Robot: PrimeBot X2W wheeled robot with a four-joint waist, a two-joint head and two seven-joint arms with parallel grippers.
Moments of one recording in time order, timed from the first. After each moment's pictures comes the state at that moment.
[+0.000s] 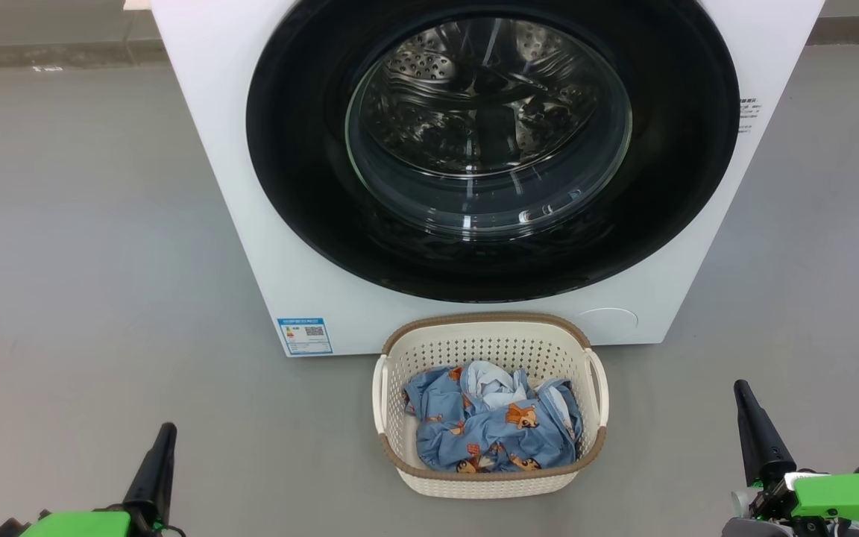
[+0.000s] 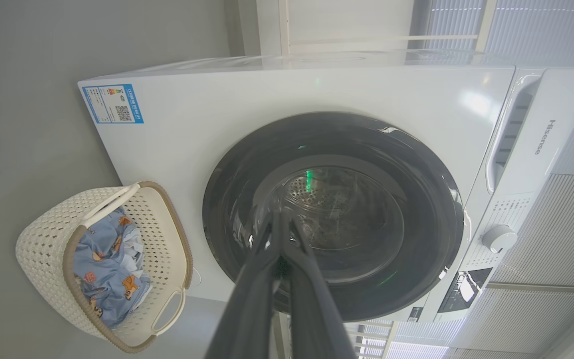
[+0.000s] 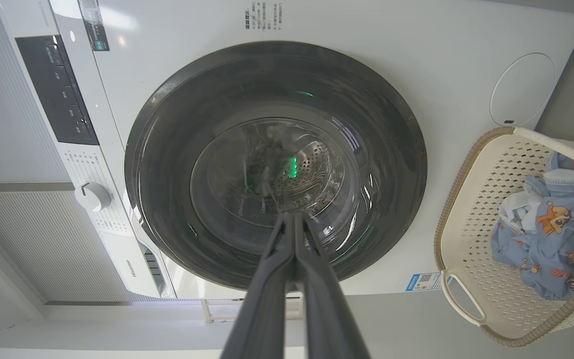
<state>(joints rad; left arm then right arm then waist) -0.06 0.04 0.08 0.27 -1.62 -0.12 0.11 -0.07 -0.04 -0.14 0.27 1.62 0.13 0.11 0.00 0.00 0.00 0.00</state>
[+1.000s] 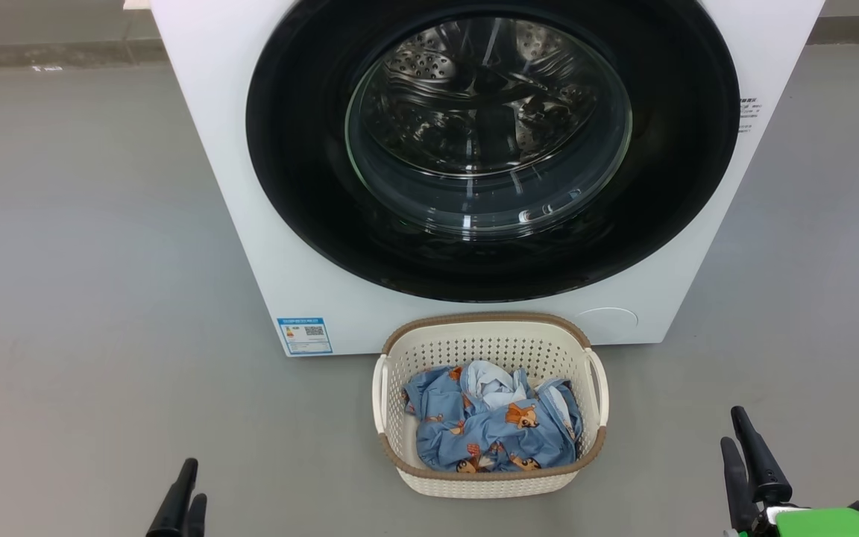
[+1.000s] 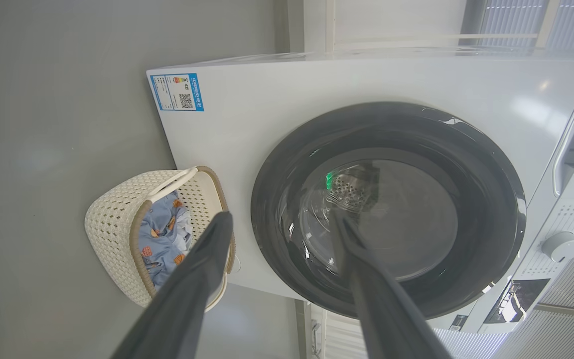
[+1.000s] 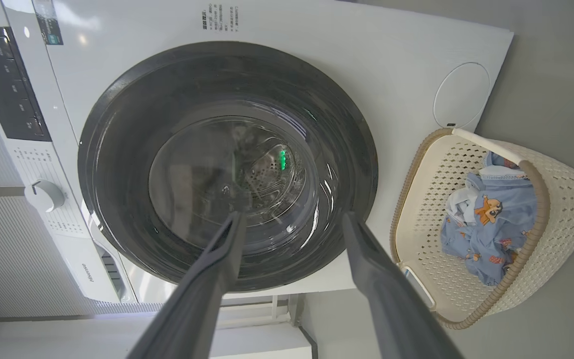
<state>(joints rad) 0.00 0.01 0.03 0.32 -1.59 -0.12 0.05 -0.01 -0.03 -0.11 0.31 1.57 0.13 0.05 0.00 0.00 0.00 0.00</state>
